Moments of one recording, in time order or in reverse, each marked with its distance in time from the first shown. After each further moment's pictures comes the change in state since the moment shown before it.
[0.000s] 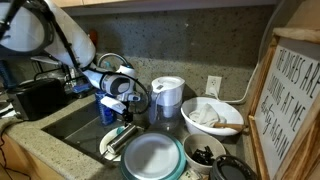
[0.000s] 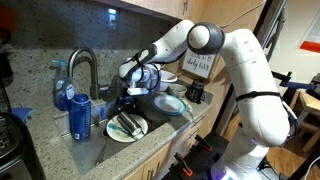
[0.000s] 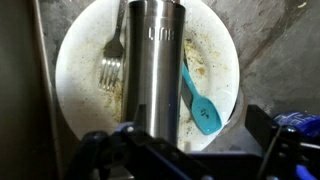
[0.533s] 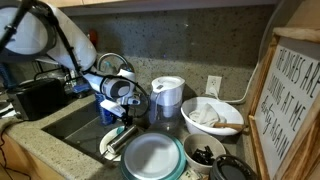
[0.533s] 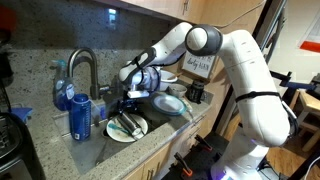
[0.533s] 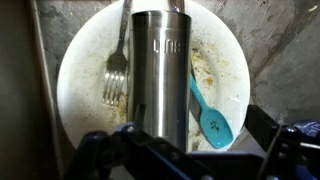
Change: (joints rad) arm 0.007 0.023 -0.011 -0.009 -0.004 0.001 0.028
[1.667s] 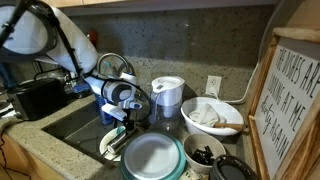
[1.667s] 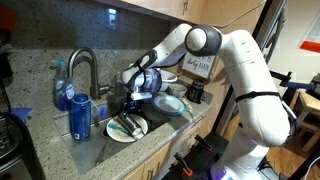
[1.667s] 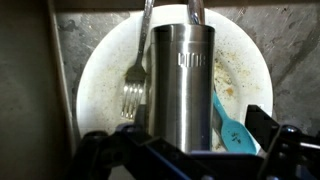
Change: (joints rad) arm -0.001 0.001 -0.026 -0.035 -0.009 0.009 0.000
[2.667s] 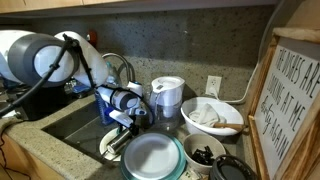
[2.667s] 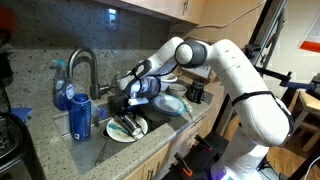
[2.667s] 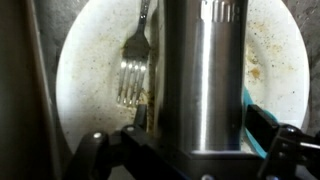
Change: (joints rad) arm -0.022 0.202 0.009 0.204 -0.001 -0.013 -0.023
